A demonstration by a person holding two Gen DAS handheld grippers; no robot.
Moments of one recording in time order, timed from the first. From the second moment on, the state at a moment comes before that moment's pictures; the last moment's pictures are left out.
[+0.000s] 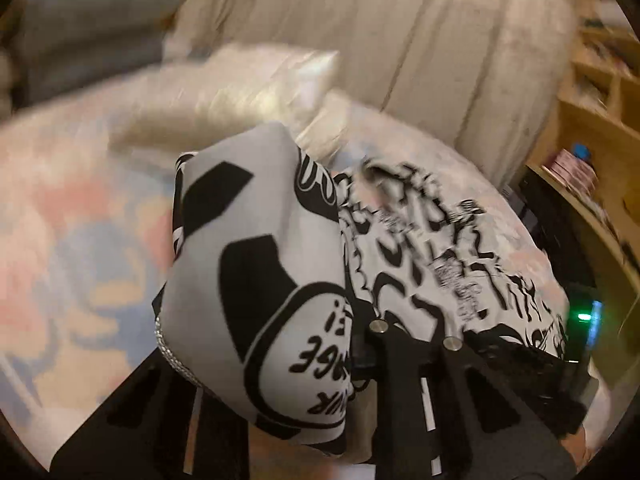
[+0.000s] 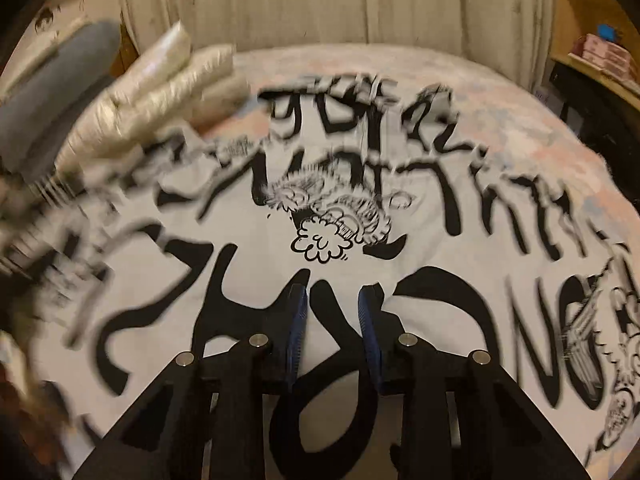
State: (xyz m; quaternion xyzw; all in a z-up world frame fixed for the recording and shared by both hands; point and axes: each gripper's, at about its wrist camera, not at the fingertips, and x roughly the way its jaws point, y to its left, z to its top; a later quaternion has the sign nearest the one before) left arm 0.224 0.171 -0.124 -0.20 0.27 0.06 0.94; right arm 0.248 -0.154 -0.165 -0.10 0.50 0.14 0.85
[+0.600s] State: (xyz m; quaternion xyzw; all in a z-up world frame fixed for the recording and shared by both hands) left arm 0.222 0.194 -0.150 -0.25 0.37 0.10 0.89; right arm 0.248 -0.170 -0.164 -0.06 0.51 0.15 0.84
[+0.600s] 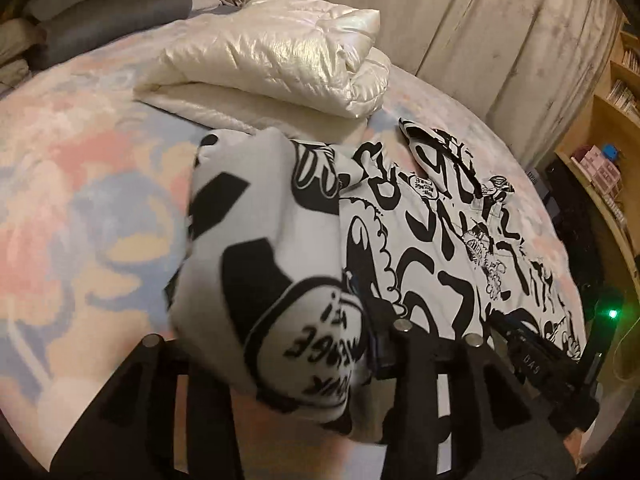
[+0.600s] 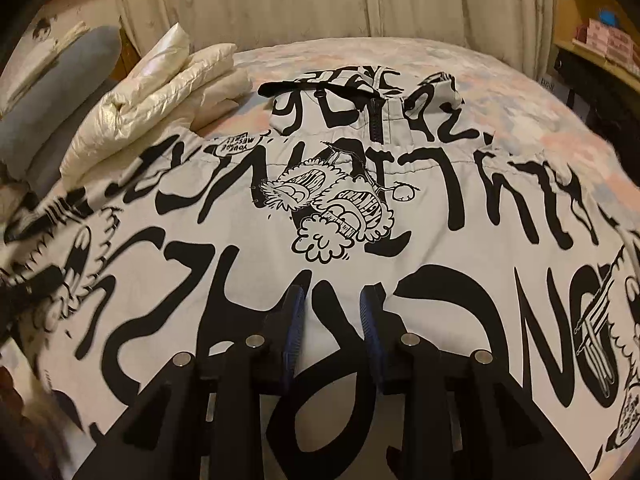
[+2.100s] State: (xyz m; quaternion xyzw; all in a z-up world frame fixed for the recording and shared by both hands) left arm 0.580 0.124 -0.061 -0.07 0.48 -0.04 0.88; right arm 0.550 -0.252 -0.076 -0.03 0.53 0.12 0.84
